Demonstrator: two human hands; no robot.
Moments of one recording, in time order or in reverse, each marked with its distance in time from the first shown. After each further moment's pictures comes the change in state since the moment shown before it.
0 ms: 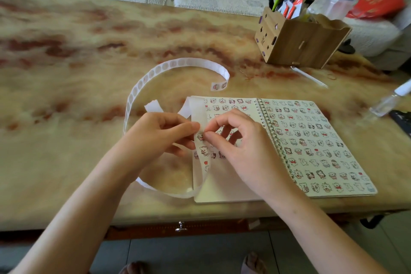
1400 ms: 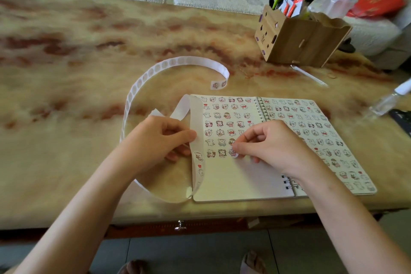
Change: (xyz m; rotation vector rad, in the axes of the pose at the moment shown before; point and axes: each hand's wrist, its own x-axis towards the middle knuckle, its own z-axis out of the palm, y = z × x) left_hand 0.007 -0.010 0.000 0.190 0.001 -0.060; right_hand 0.008 0.019 -0.039 -0.017 -0.181 0.498
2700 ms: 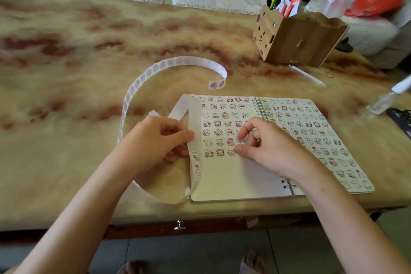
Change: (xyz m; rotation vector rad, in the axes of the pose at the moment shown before) left_hand 0.004 -0.004 0.000 0.046 0.019 0.010; right_hand 0.006 0.010 -0.002 -0.250 -0.017 -0.059
